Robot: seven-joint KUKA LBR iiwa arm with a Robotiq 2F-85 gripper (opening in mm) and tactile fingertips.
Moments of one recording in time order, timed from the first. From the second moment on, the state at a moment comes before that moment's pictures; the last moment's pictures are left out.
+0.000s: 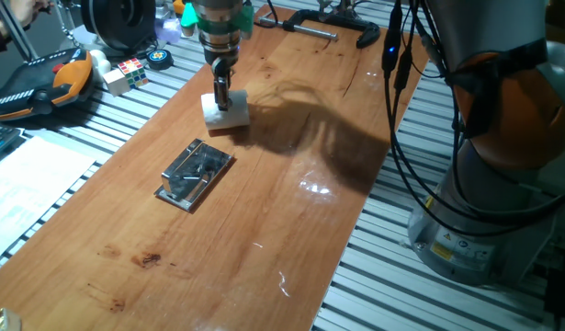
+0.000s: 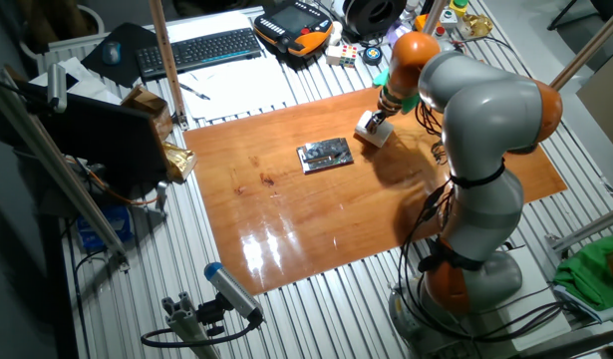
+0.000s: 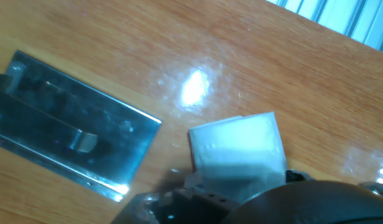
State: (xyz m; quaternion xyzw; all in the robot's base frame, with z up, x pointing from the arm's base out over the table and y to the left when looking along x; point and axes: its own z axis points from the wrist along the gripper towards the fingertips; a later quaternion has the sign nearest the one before) arm 0.604 -0.093 0.090 -0.22 0.97 -0.02 0.06
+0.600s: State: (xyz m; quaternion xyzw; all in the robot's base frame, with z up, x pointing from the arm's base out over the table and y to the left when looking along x) arm 0.608 -0.094 0.078 -0.22 0.97 -0.01 0.06
